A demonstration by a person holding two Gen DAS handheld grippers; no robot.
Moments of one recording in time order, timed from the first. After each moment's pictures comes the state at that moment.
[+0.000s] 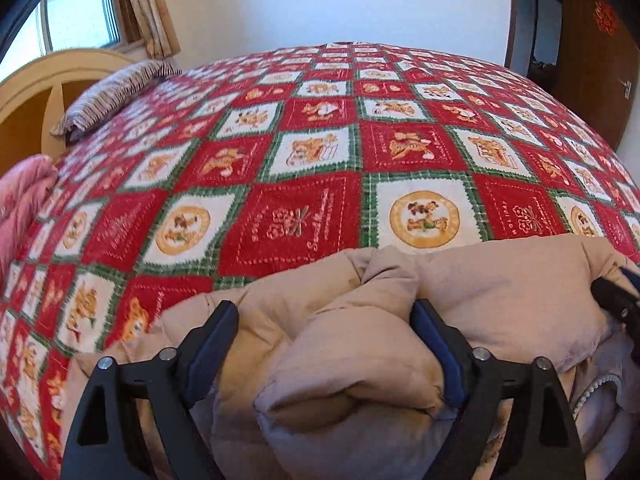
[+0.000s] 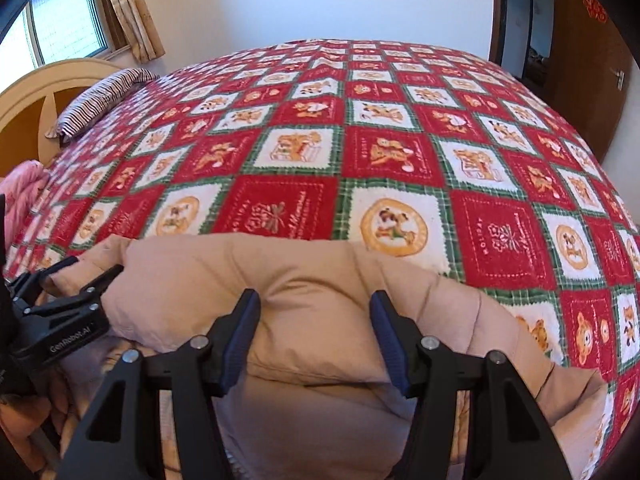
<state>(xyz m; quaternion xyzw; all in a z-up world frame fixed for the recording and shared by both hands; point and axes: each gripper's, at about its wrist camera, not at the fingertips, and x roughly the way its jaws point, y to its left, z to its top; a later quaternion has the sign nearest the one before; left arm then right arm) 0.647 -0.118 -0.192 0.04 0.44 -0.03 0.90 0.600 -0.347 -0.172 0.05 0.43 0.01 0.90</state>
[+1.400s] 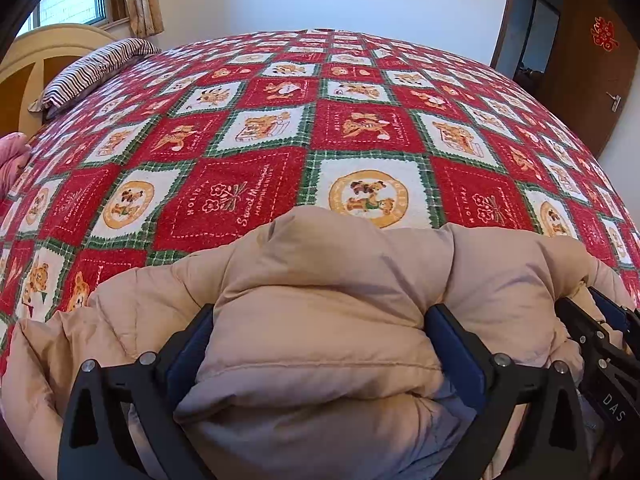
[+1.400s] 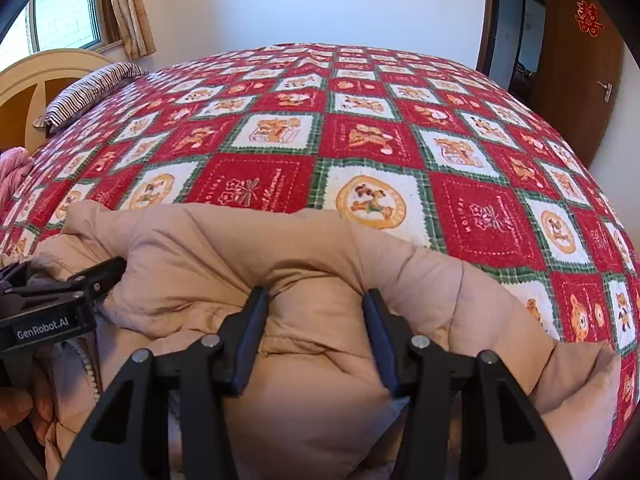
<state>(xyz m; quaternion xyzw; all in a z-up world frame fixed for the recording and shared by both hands) 0.647 -0.147 -0.205 0.00 0.46 -0.06 0.89 0.592 -0.347 -0.192 0.02 0.42 -0.02 0.91</state>
